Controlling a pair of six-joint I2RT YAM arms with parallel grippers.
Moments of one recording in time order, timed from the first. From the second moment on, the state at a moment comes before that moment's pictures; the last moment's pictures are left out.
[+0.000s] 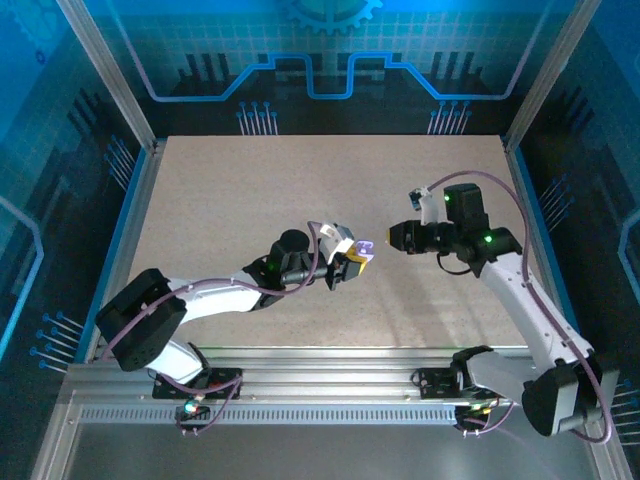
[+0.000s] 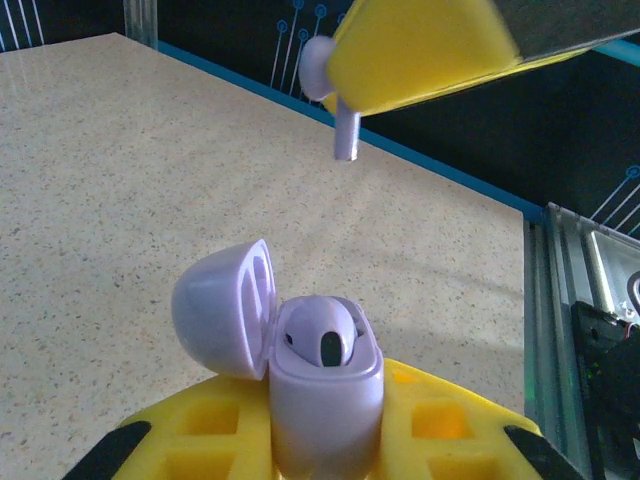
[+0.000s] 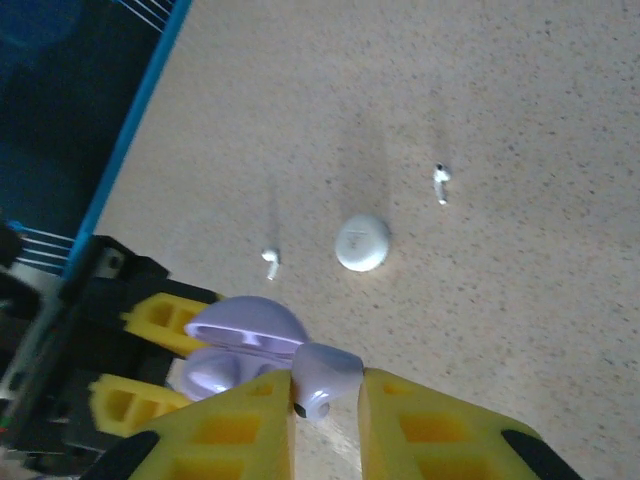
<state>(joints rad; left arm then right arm) -0.80 1.51 0.70 0.58 0.36 -0.17 0.23 1.09 0.97 -0.65 -0.58 0.28</state>
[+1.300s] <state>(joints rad) -0.80 1.52 0.70 0.70 0.36 -0.20 0.34 1.00 0.81 -0.36 -0.57 0.55</state>
